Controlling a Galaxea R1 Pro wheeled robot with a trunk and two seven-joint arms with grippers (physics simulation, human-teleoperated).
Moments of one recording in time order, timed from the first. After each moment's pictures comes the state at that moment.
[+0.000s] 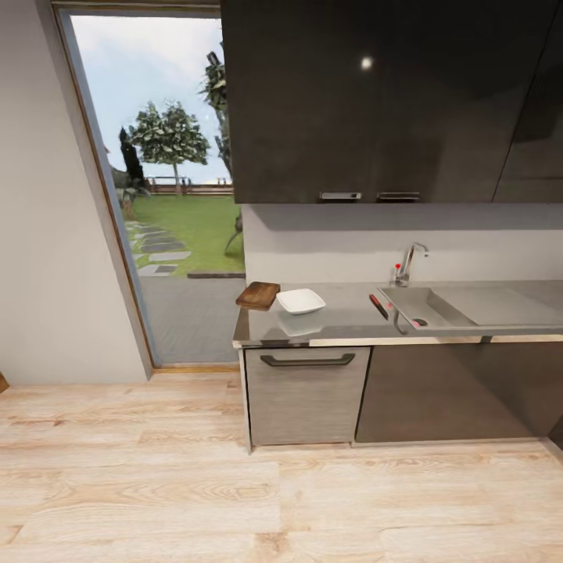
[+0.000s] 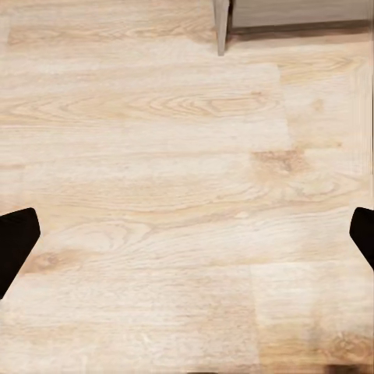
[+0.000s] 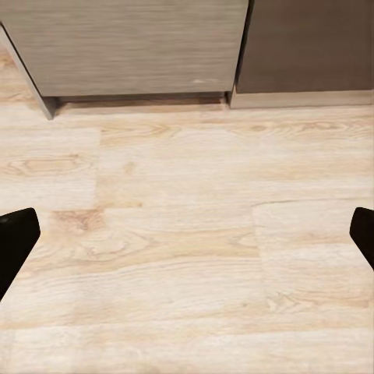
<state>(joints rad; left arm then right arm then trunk) 0.01 0.05 0.00 -0.74 0.00 -0.09 0.00 0.00 0.00 0.00 -0.61 0.00 -0.40 -0.02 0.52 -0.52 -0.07</state>
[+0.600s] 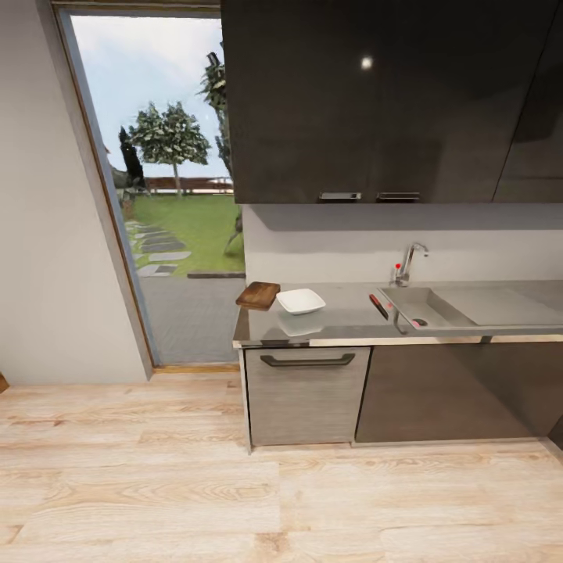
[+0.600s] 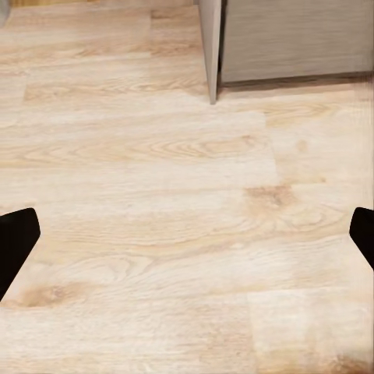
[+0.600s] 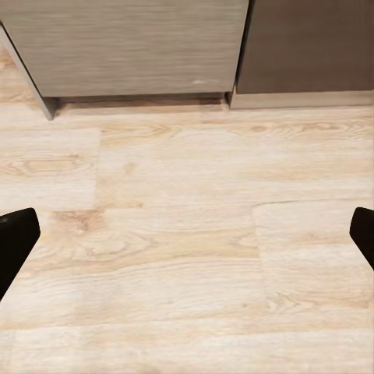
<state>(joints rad) 0.30 0.05 0.00 -1.17 0.00 -0.09 -0.01 0.00 0.00 0.00 -0.61 0.00 -0.40 -0.02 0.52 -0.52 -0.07</state>
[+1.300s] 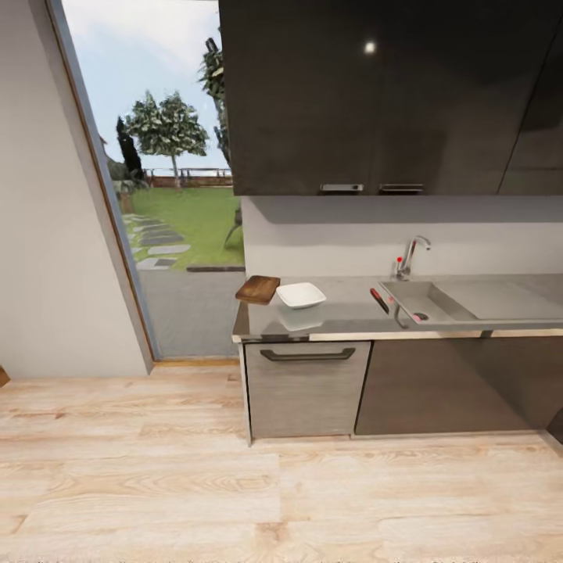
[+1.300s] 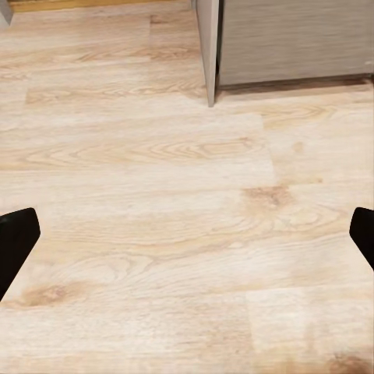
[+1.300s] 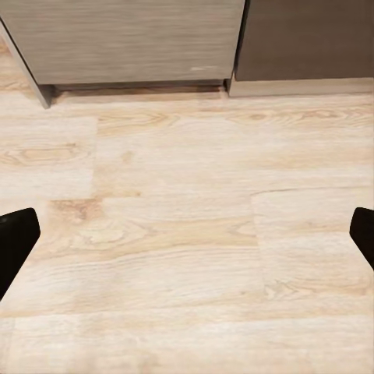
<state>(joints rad) 0.36 0.05 0.00 -1.23 0.00 -0.14 -0.01 0.00 0.00 -0.01 -0.61 0.00 -0.40 -0.02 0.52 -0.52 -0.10</state>
